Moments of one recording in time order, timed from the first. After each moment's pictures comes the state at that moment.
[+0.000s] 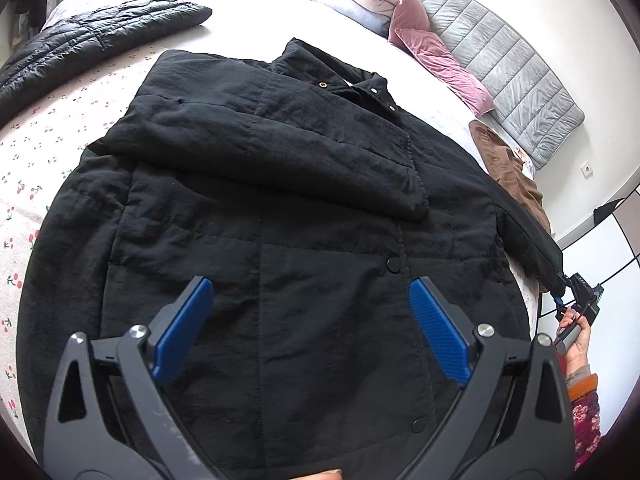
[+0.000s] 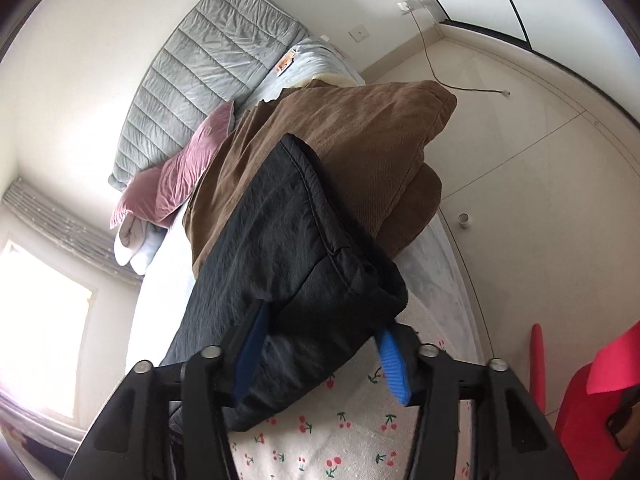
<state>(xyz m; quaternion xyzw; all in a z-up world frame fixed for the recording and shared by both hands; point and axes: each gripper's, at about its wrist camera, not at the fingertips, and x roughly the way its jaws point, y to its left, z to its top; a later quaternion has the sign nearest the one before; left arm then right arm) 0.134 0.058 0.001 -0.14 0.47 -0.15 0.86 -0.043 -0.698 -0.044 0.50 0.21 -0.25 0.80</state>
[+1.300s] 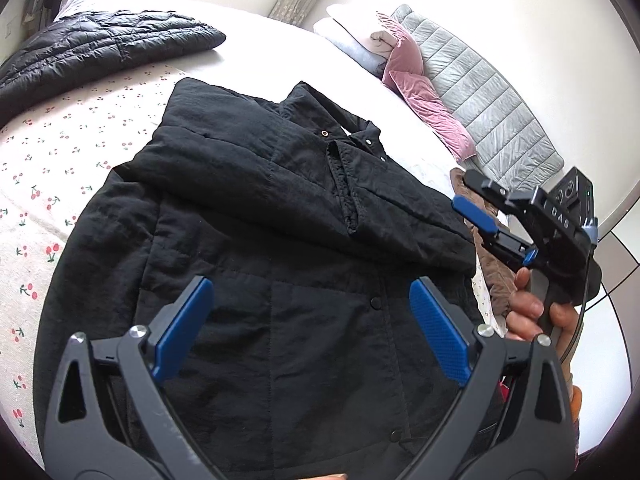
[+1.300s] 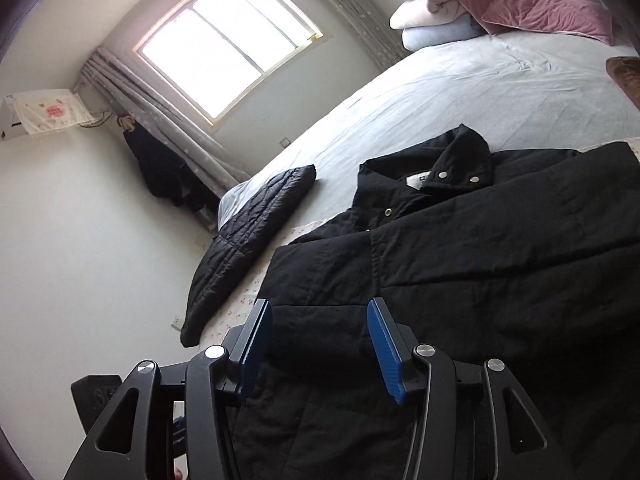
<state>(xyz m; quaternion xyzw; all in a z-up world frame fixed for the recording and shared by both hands) 0.129 0.100 0.024 -0.21 0.42 -0.16 0.87 0.160 -0.251 0.055 0.25 0.36 0.24 0.87</state>
